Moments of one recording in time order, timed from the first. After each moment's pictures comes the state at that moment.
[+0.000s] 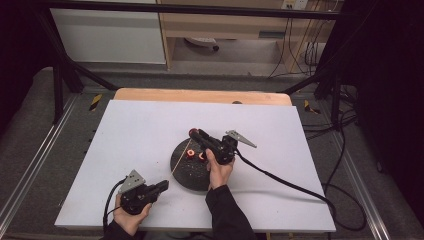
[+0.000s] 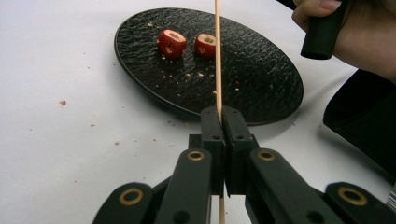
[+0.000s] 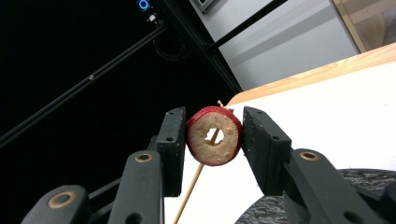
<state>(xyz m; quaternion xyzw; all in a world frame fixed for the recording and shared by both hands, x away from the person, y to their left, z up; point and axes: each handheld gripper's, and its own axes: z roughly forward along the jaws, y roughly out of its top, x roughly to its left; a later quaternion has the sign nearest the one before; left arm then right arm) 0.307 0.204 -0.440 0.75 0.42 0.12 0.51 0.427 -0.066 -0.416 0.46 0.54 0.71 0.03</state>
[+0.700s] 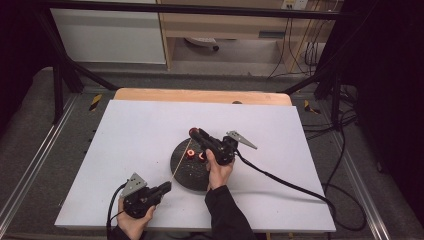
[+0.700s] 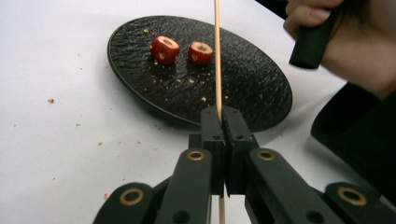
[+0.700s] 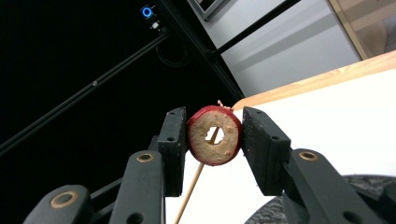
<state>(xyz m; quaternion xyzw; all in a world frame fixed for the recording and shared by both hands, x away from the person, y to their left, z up) 0.296 0.192 -0.439 0.72 0.44 0.13 0.52 0.424 -0.066 -0.416 0.46 0.53 0.72 0.03</state>
